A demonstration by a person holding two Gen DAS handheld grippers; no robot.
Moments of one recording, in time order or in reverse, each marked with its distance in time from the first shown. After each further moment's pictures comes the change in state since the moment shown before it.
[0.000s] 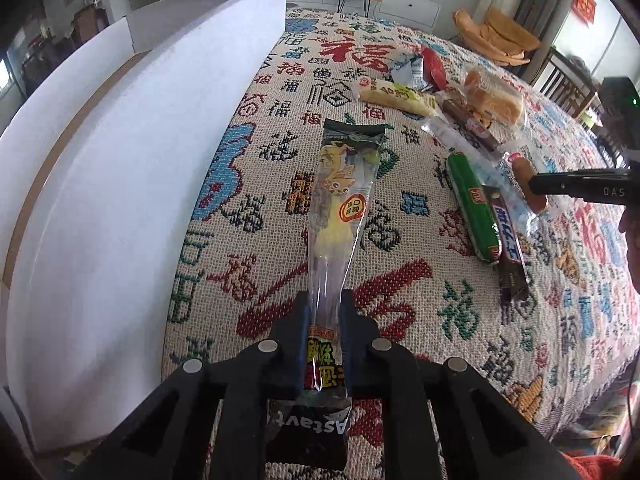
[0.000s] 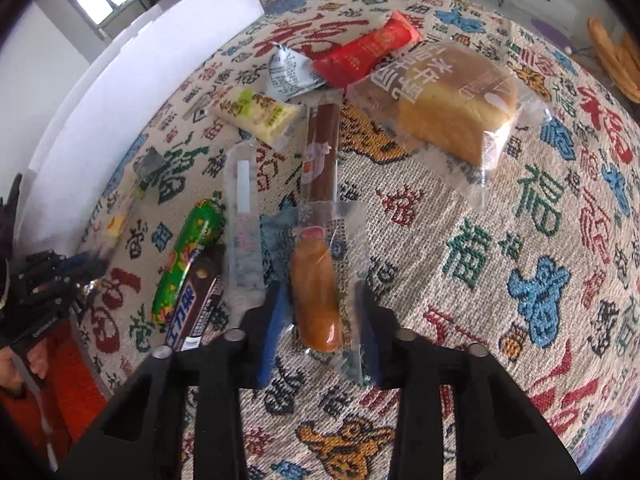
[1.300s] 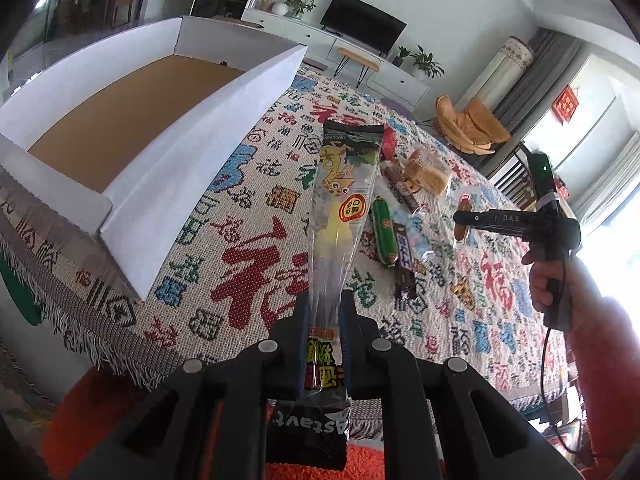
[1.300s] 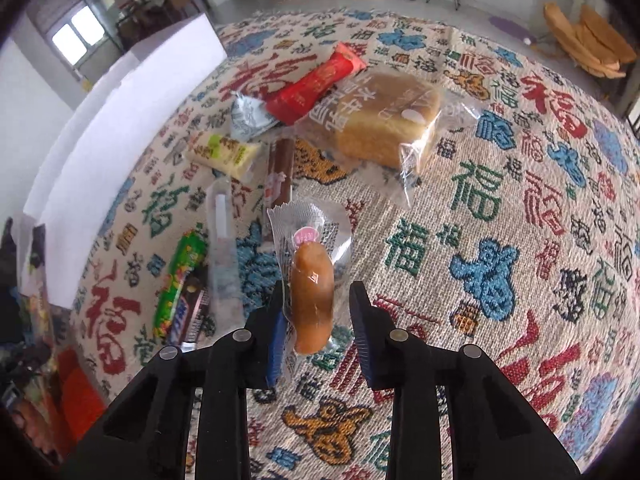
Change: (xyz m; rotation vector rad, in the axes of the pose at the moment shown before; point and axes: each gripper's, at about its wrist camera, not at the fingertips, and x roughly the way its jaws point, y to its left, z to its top) left arm -0.093 0.009 -0.060 -0.214 -0.219 -0.235; right arm -0.045 -0.017 -0.010 0.117 -0.108 -0.036
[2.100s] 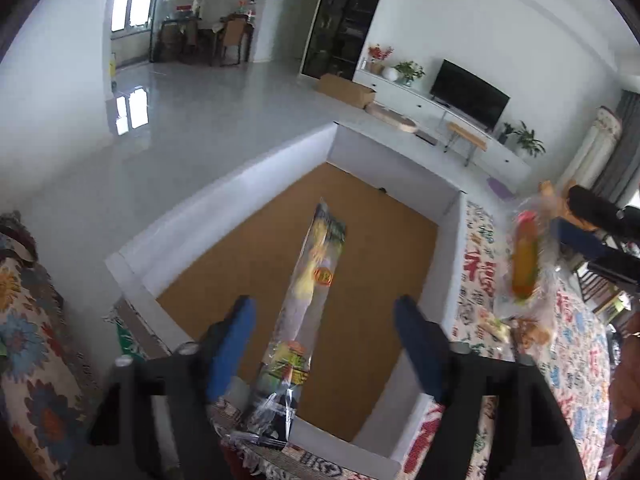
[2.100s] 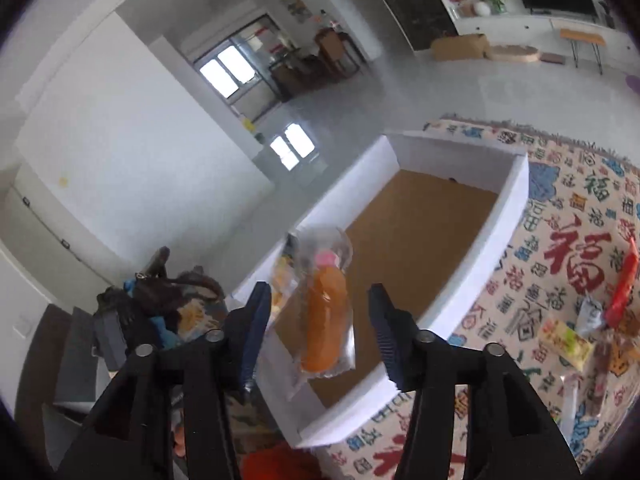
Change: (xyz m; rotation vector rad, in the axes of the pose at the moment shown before) left arm -0.073 0.122 0.152 -0.138 -0.243 0.423; right arm -0.061 0.298 0.116 -0.169 -0.215 0.535
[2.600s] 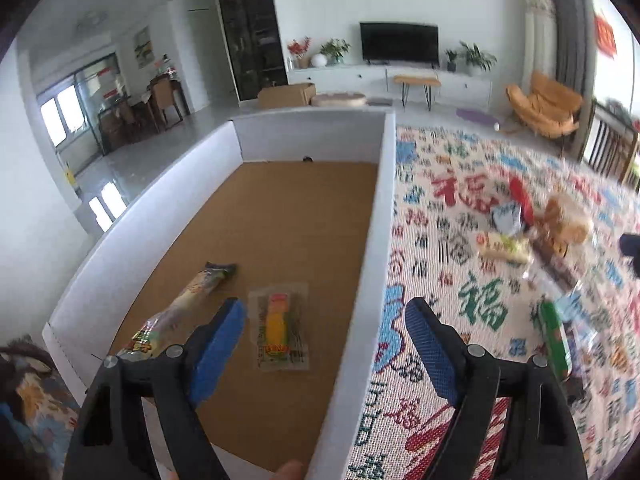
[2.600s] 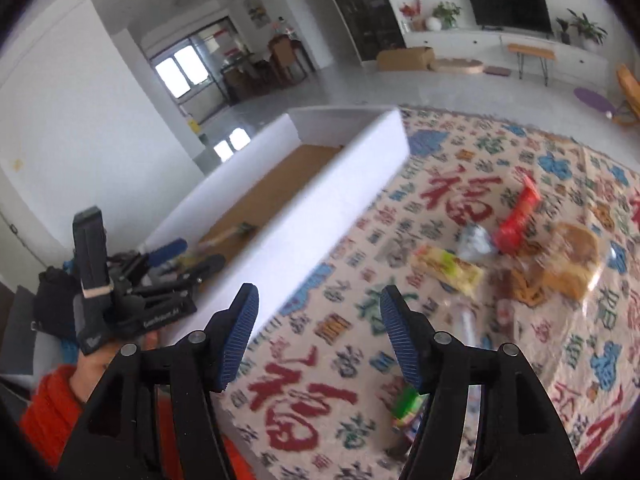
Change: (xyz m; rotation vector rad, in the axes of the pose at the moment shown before) left arm 0.086 -0.141 -0.070 0.486 0.001 0.055; right arm -0.079 -0.116 -0.117 -0.015 -0.008 -0.264
